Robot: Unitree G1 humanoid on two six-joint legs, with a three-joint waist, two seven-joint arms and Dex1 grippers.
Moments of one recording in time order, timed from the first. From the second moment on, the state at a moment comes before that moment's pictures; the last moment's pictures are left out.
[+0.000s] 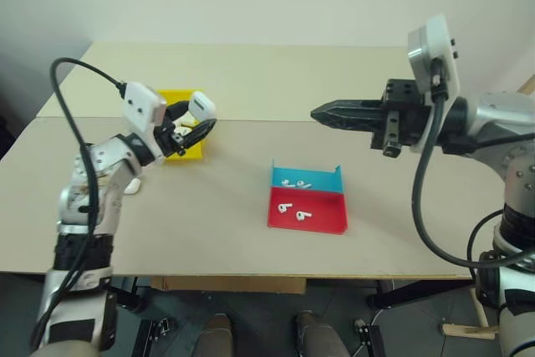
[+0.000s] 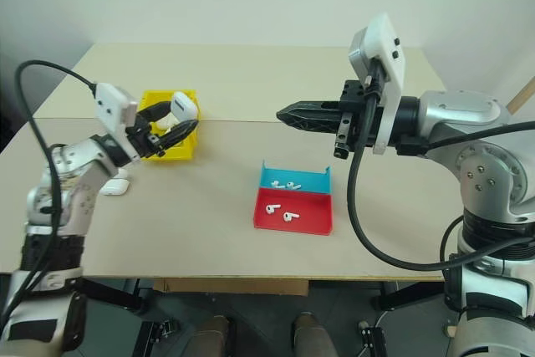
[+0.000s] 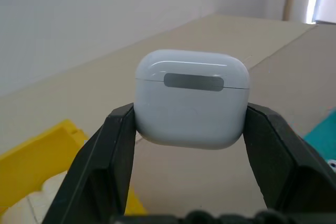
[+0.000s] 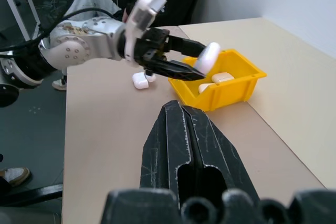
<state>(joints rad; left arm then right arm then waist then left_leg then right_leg) -0.66 0.54 0.11 0.11 -0.29 0.36 -0.54 -0.85 -0.75 -0.15 -0.39 0.86 1.05 0.83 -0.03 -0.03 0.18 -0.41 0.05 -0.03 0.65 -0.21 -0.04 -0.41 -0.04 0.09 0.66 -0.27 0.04</state>
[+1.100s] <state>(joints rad) -0.70 0.44 0.15 0.16 -0.32 0.36 -0.48 -0.69 -0.86 -0.12 -0.42 0.87 1.09 0.72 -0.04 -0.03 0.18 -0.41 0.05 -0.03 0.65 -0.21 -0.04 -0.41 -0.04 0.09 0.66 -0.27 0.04</state>
